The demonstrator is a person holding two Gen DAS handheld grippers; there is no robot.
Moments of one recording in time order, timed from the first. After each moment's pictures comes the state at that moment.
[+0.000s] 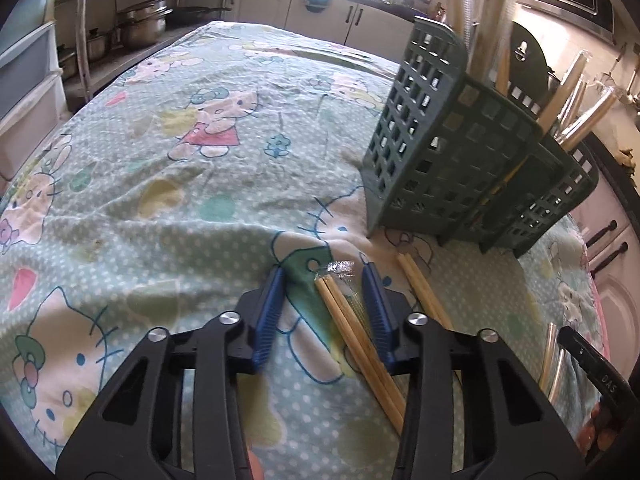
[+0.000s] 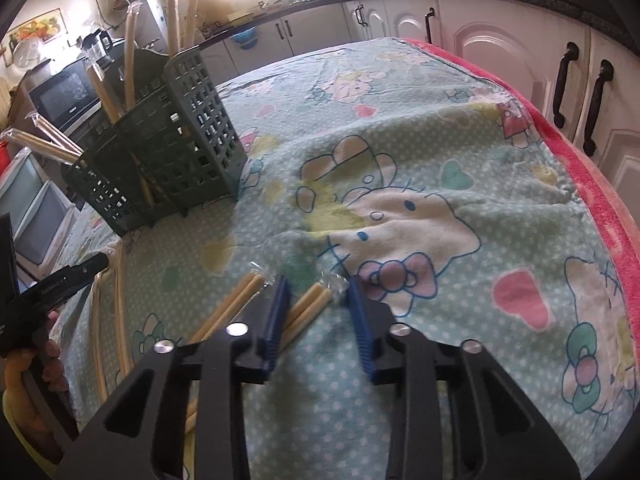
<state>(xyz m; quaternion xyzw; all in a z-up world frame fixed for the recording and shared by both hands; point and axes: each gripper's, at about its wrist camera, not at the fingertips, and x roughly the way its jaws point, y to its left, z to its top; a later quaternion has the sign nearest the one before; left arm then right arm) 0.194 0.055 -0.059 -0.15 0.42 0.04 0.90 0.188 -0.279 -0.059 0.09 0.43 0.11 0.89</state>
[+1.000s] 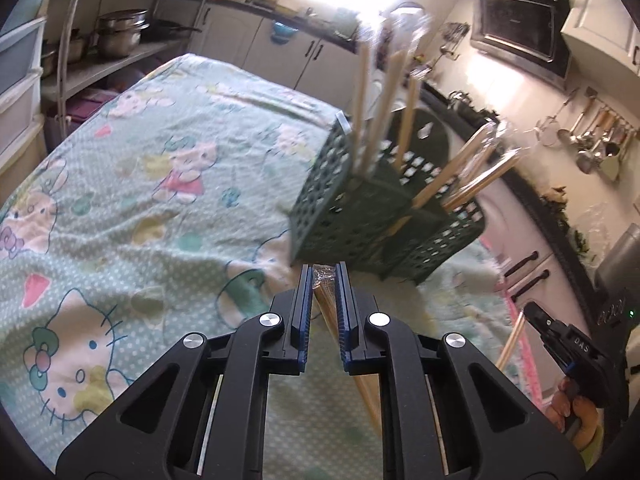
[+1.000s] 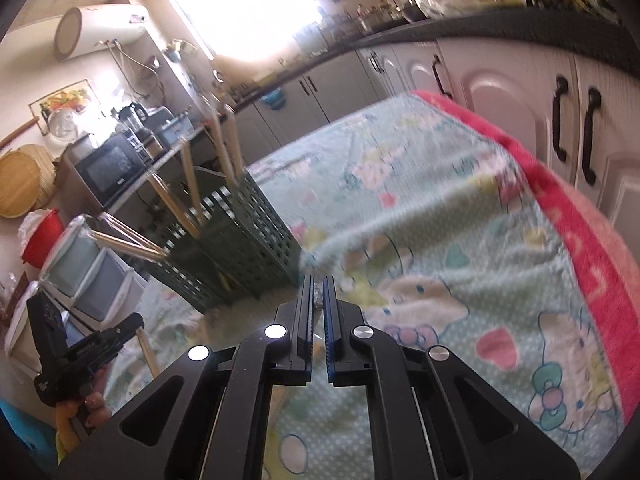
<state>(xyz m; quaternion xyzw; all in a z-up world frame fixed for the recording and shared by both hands) 0.157 0.056 0.008 -0.22 0.34 -0.06 0.91 0.175 -0.316 0.021 0.19 0.34 0.17 0.90</state>
